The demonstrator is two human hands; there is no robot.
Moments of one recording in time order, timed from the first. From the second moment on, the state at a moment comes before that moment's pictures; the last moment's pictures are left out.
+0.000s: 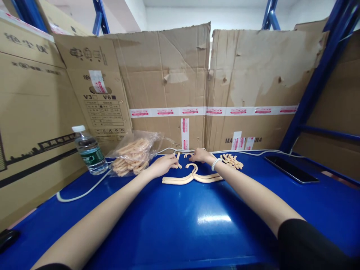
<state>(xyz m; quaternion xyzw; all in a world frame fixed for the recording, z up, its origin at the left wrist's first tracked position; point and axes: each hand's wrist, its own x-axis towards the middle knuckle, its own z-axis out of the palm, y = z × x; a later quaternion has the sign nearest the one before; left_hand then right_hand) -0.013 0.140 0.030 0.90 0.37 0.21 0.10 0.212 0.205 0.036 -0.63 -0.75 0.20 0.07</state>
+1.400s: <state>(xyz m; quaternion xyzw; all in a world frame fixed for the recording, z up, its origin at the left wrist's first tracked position) 0.051 0.032 0.002 0.54 0.38 0.53 0.54 0.242 0.042 -0.002 -0.29 -0.40 0.75 0.43</state>
